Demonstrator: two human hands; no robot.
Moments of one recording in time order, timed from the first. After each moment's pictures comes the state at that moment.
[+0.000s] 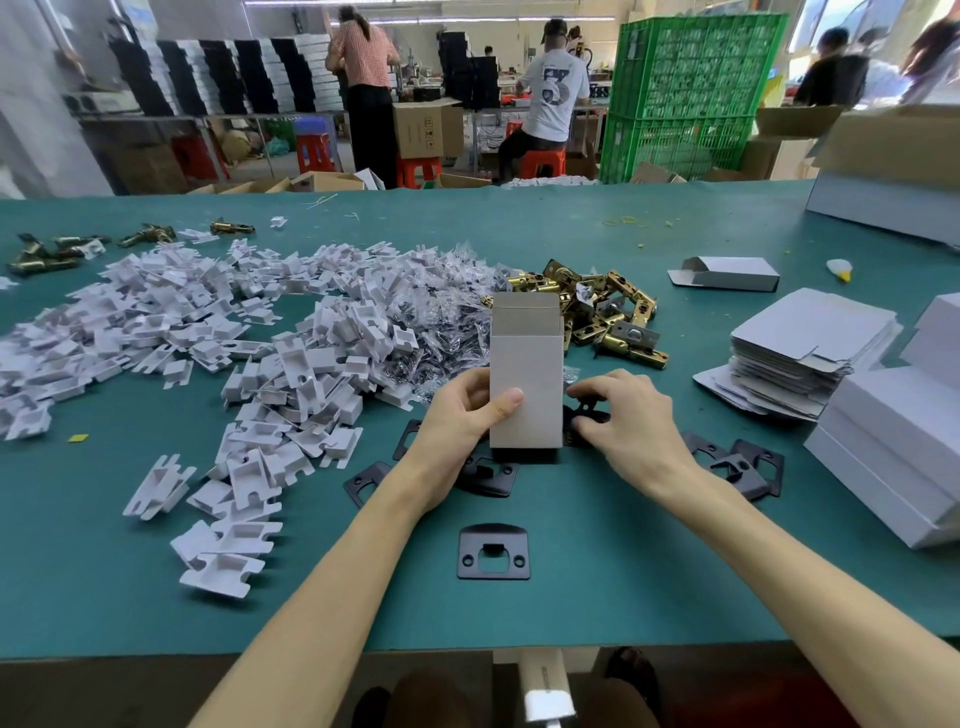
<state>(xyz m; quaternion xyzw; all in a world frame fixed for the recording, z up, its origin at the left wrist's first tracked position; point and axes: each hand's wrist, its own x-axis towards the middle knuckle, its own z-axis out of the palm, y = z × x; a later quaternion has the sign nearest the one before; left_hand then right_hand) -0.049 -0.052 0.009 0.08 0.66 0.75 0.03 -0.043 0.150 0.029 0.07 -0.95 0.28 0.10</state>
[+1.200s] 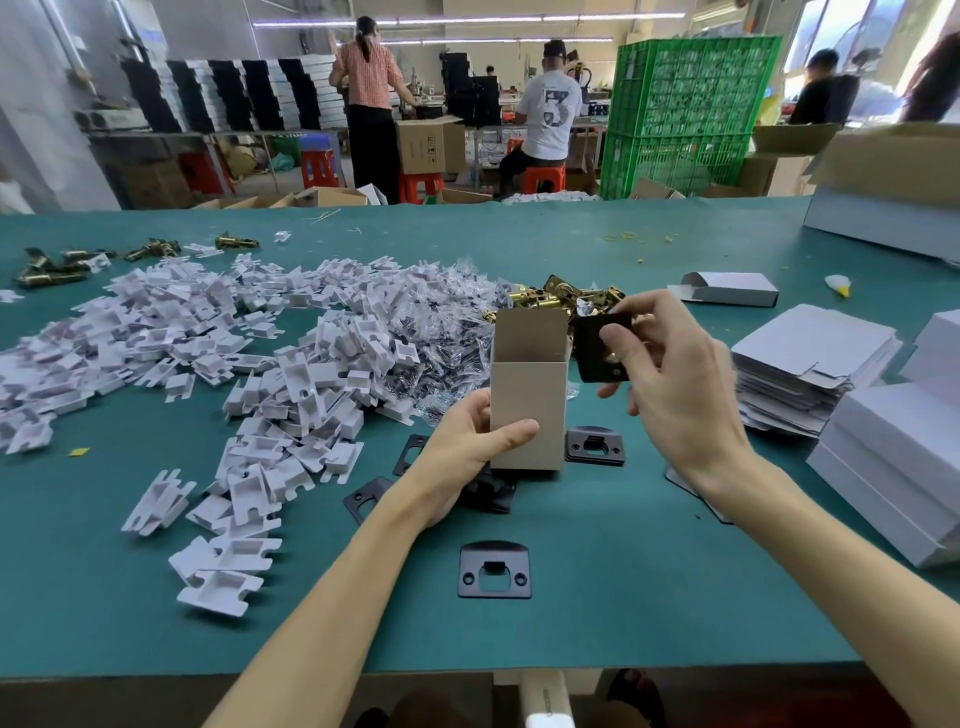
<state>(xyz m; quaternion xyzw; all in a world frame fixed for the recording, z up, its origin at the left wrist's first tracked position) -0.050 -0.053 0.010 0.09 0.67 0.73 0.07 -0.025 0.151 0.088 0.14 -0.80 0.51 0.29</state>
